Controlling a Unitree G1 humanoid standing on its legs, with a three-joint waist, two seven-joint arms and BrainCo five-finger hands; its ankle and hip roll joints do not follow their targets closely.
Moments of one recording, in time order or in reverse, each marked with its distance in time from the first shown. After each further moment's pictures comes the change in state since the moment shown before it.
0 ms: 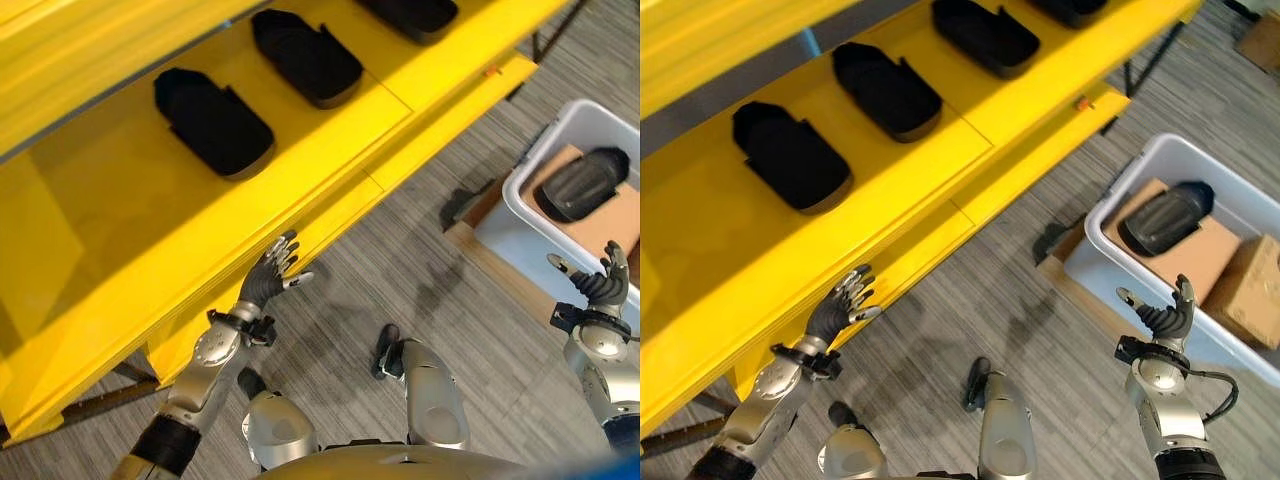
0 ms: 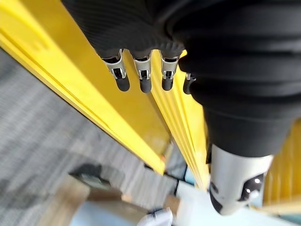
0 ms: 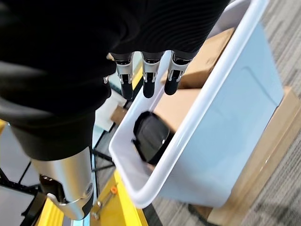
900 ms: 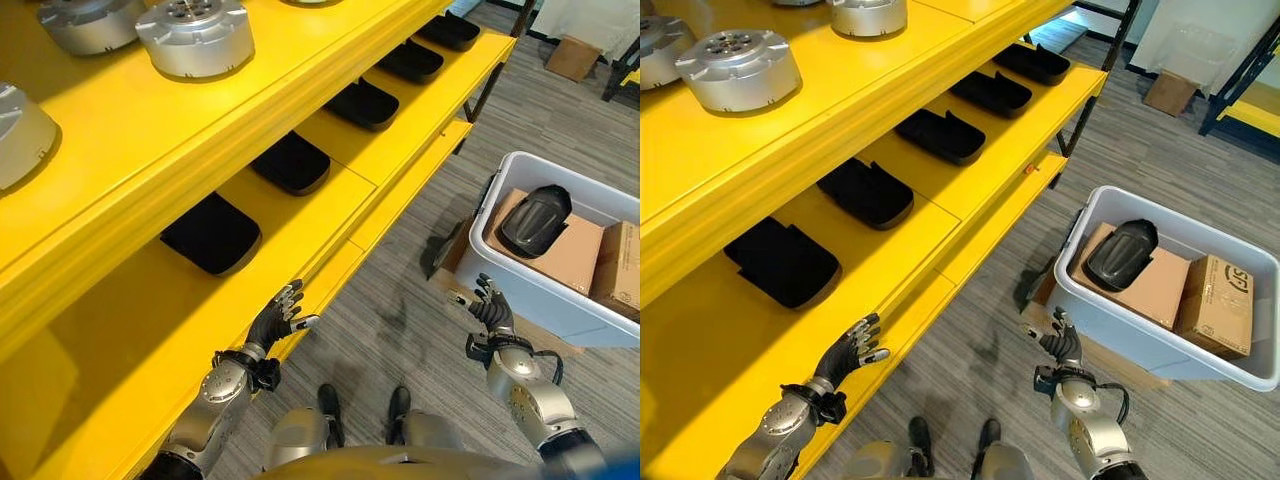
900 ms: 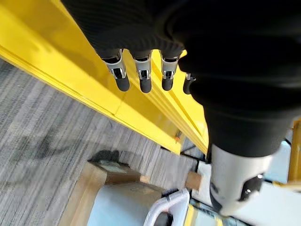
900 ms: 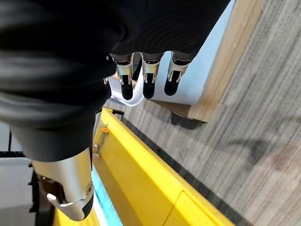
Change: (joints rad) left arm 0.162 -0.006 -0.012 0.005 0.060 0.131 -0.052; right arm -0.026 0.203 0.265 -0.012 0.132 0.128 0.138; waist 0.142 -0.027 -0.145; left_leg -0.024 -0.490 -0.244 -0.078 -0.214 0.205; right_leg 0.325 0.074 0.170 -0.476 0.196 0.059
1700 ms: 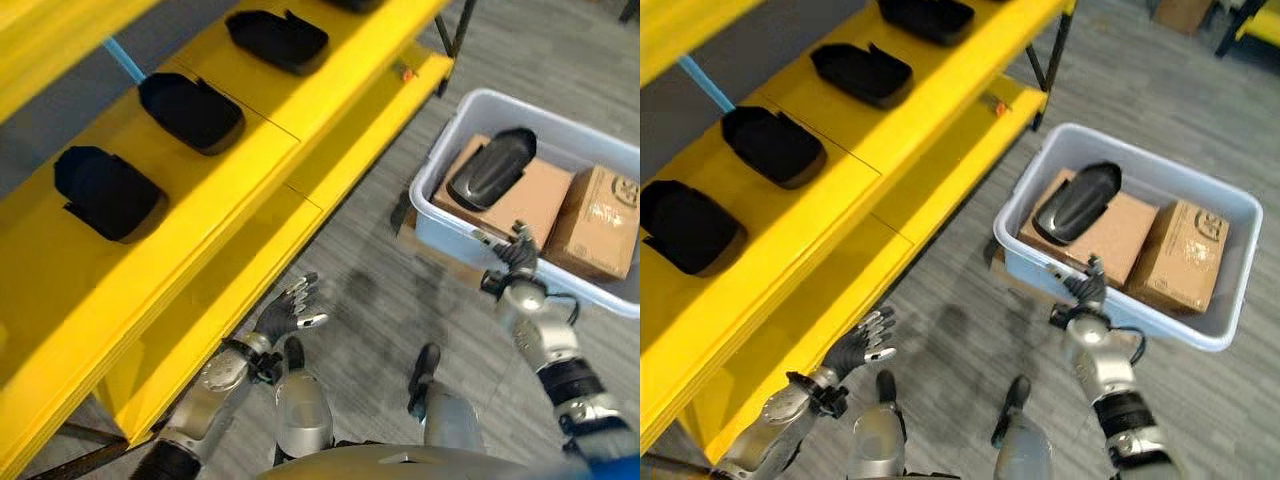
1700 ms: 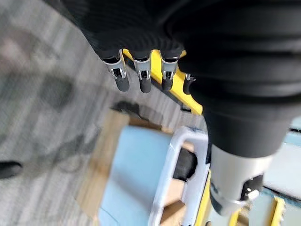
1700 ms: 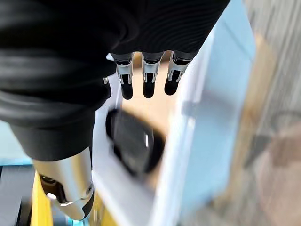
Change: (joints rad) left arm -0.033 -0.006 -0.016 0.002 -0.024 -0.048 -0.074; right arm -0.303 -0.080 -0.111 0.205 0.027 -0.014 -0.128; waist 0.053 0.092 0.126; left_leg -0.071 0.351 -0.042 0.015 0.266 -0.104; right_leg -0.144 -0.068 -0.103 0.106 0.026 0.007
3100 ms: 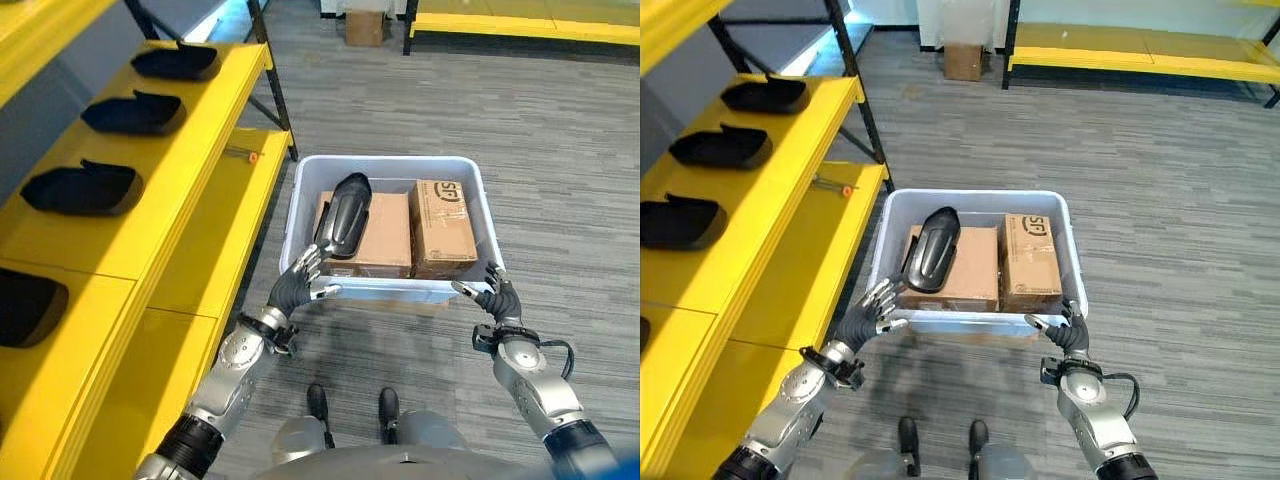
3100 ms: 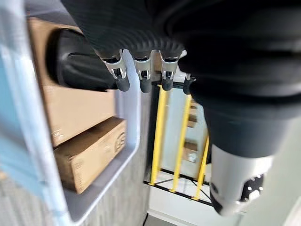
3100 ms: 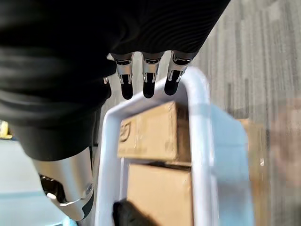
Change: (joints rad) left arm -0.152 -0.043 -0.020 -0.001 0.002 -0.089 0.029; right arm 0.277 0.088 0.103 -0.202 -0.127 -0.018 0.116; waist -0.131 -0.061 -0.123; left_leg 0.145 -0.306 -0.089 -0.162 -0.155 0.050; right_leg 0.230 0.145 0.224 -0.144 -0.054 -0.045
